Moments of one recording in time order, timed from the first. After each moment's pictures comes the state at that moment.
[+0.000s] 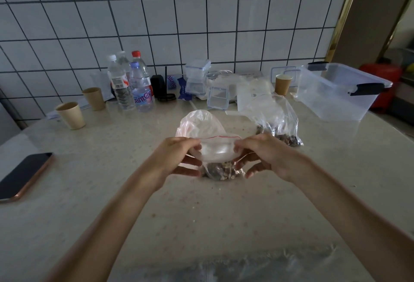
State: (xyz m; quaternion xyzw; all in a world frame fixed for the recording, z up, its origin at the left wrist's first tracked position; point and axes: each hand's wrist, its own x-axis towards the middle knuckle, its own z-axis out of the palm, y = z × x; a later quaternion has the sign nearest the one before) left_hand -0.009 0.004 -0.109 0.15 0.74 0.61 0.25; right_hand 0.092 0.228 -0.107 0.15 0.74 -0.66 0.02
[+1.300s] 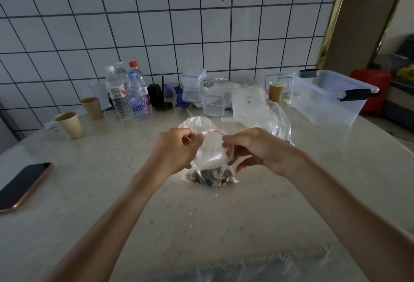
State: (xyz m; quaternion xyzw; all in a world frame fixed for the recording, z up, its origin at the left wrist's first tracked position) left_hand 0.003 0.018 -0.079 0.27 0.86 0.43 0.01; right_hand 0.091 0.220 -0.079 0.12 0.74 -0.66 0.01
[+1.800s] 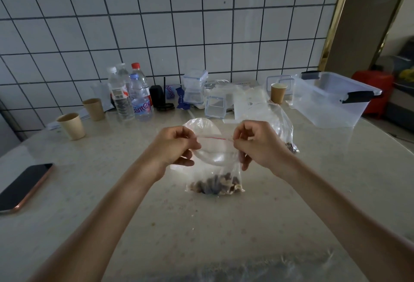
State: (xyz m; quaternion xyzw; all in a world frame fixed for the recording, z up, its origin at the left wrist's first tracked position) left_hand -0.019 0.012 -0.079 0.19 0.76 0.60 0.17; right_hand 0.092 0.217 -0.085 0.05 0.81 -0.54 -0.20
